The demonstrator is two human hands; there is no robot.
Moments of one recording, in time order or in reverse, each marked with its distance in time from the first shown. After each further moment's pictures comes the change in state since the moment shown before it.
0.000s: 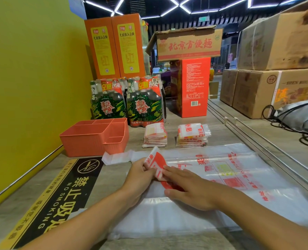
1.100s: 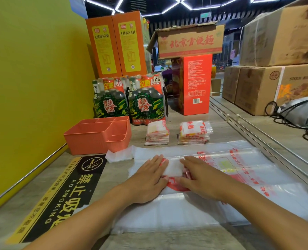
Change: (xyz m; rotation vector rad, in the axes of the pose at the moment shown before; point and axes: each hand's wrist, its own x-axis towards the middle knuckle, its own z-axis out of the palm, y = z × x) left_hand 0.013 -0.016 -0.022 1.323 -0.512 0.435; right_hand 0.003 0.020 0.000 0.018 0.248 0.112
